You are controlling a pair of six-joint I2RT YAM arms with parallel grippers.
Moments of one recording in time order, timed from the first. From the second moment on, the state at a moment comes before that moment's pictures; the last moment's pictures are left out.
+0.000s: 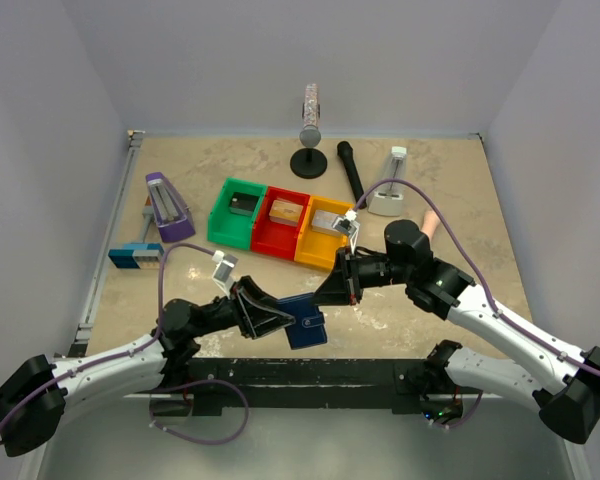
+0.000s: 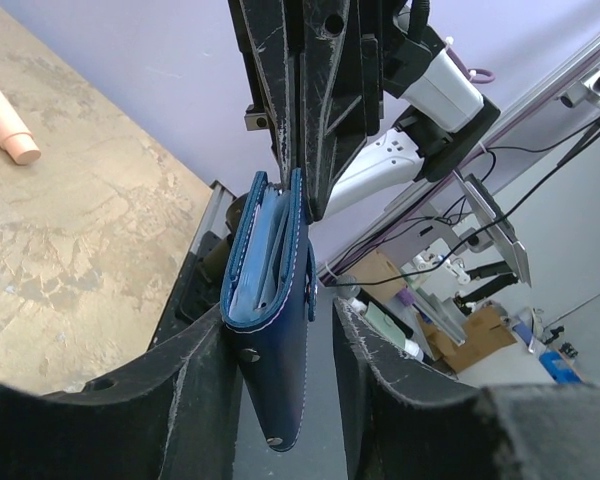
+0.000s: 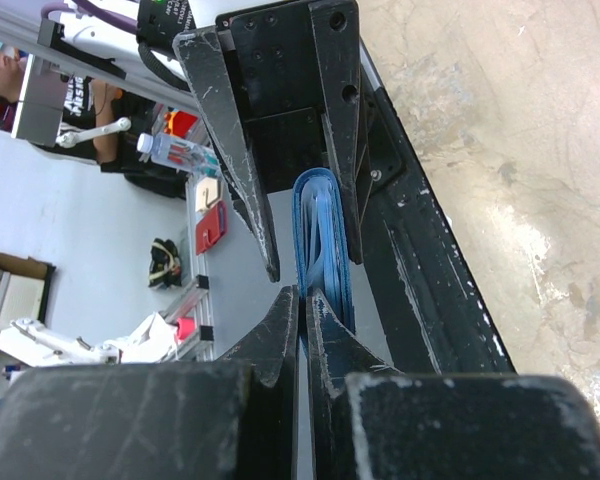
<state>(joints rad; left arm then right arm) -0.90 0.71 0.05 0.97 0.42 -0.97 0.77 0.95 0.78 -0.17 -0.77 0.70</state>
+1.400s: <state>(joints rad) -1.03 0.79 0.65 -0.13 -0.10 -0.86 1.16 1.02 1.25 -0.89 0.31 0.41</state>
